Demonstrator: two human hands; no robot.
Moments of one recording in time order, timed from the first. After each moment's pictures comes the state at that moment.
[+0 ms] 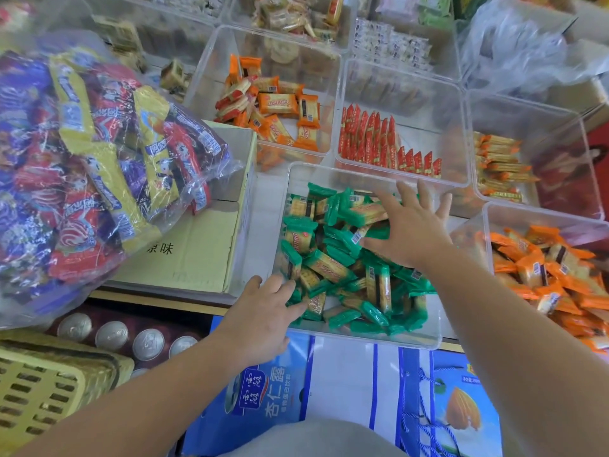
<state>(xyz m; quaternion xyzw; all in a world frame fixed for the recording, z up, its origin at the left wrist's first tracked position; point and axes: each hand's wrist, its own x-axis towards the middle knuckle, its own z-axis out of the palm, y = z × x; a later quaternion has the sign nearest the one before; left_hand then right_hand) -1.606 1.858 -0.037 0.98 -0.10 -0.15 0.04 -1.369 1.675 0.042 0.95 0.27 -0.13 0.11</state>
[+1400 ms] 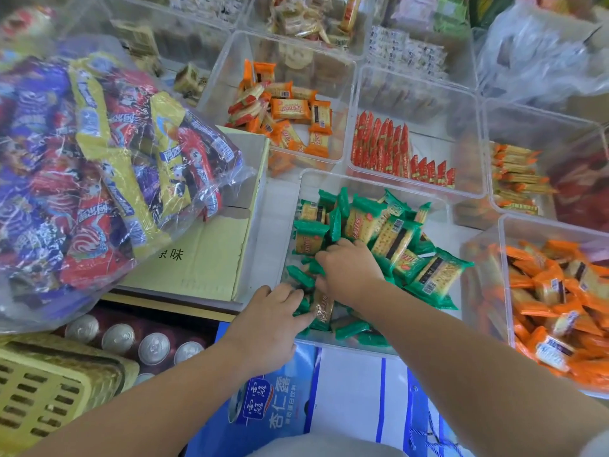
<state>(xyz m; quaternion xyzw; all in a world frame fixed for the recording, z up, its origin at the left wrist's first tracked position) -1.605 1.859 -0.036 0.98 -0.10 -0.15 0.07 -1.435 1.742 -0.022 0.86 0.48 -0.16 0.11</state>
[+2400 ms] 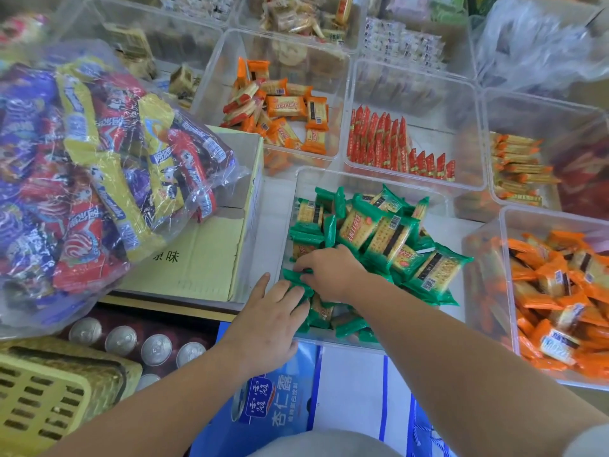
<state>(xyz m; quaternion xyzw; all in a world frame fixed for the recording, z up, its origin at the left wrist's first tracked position) -1.606 1.857 -0.028 0.98 -0.09 -0.16 0.02 -1.438 1.760 -0.021 0.83 0.47 -0.30 0.04</state>
